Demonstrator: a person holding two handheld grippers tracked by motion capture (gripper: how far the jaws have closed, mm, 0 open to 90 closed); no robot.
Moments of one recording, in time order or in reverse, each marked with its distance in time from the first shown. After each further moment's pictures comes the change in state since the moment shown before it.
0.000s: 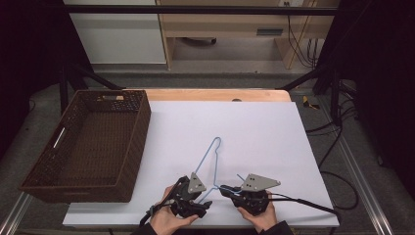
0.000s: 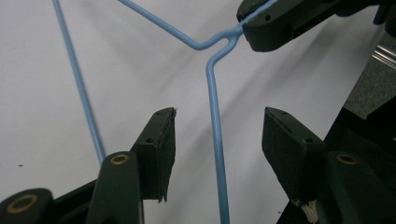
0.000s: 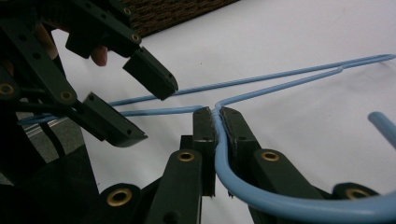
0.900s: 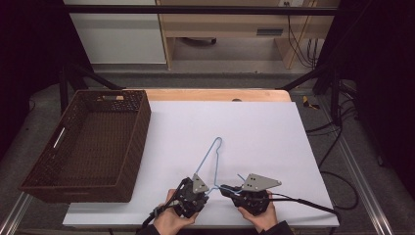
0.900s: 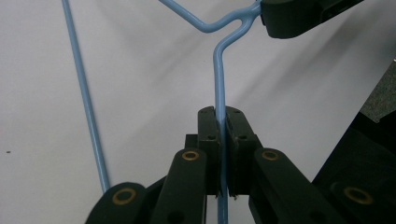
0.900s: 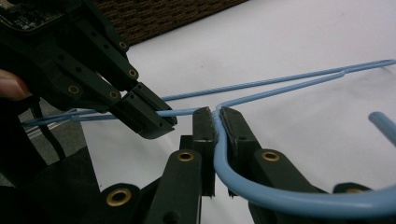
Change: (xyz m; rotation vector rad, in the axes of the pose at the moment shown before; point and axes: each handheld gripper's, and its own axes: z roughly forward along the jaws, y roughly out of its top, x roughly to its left) left arm -0.005 0.000 0.008 0.019 0.053 -0.054; right arm 0.001 0.001 -0.002 -0.009 0.000 0.003
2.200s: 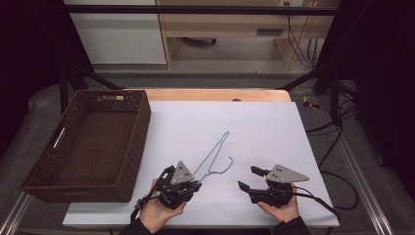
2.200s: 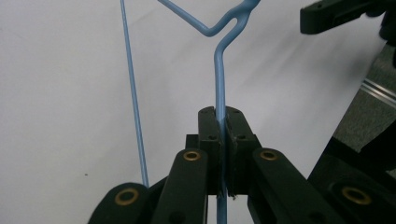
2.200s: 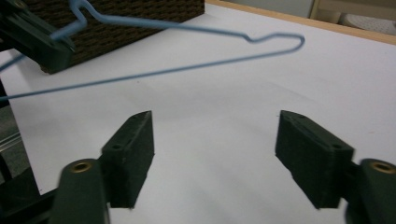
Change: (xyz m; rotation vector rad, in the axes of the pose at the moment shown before) left arm 0.028 0.014 -0.061 -0.178 -0.028 0.017; right arm -0.035 0.008 -0.048 -0.049 -0.181 0.019
